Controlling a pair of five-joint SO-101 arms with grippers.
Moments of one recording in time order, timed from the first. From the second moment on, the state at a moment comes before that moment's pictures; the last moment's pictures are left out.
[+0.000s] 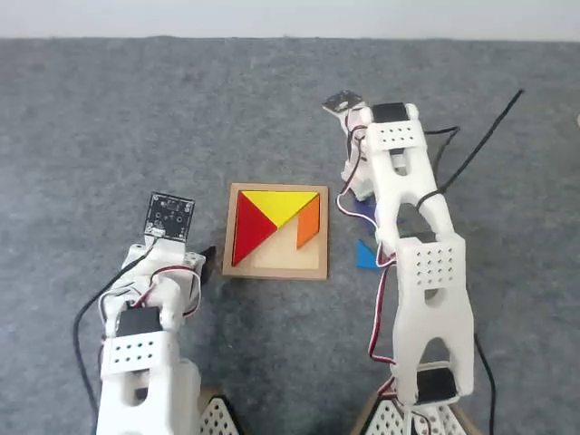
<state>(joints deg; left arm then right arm) -14.9 -61.0 88.7 33.1 -13.8 -13.3 52.0 -43.9 89.3 22.0</state>
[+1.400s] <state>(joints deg) -14.9 -61.0 88.7 33.0 -13.9 -18.7 58.1 -50.5 82.4 8.2</state>
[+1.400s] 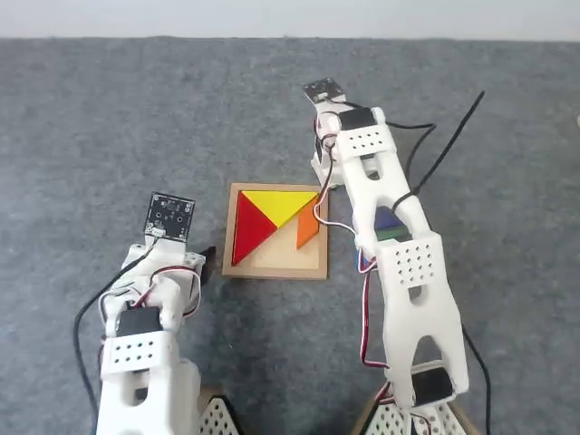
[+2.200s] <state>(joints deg) -14.9 -61.0 88.7 33.0 -13.9 -16.4 58.1 -52.2 81.4 7.8</state>
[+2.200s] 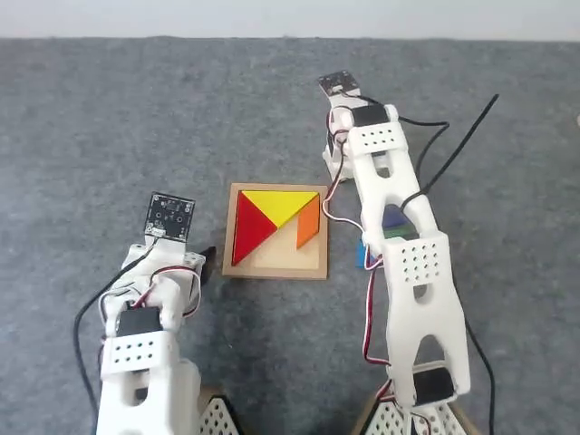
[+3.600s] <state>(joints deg) -14.9 -61.0 88.7 33.0 -13.9 -39.9 52.9 -48.5 99.6 -31.5</state>
